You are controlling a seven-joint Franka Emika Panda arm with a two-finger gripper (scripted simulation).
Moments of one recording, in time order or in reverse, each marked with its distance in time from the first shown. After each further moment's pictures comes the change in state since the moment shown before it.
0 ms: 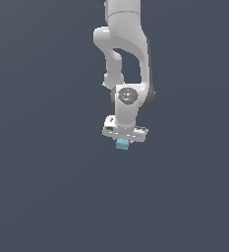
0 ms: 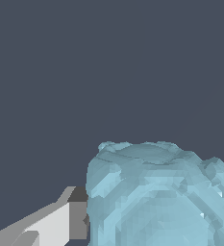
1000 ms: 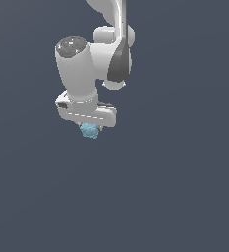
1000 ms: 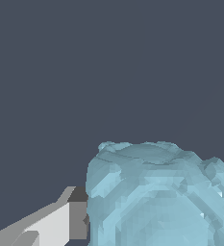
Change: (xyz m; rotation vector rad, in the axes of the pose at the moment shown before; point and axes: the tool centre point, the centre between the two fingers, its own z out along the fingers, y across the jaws) arm 0.062 0.129 -0.159 0.001 0.002 0.002
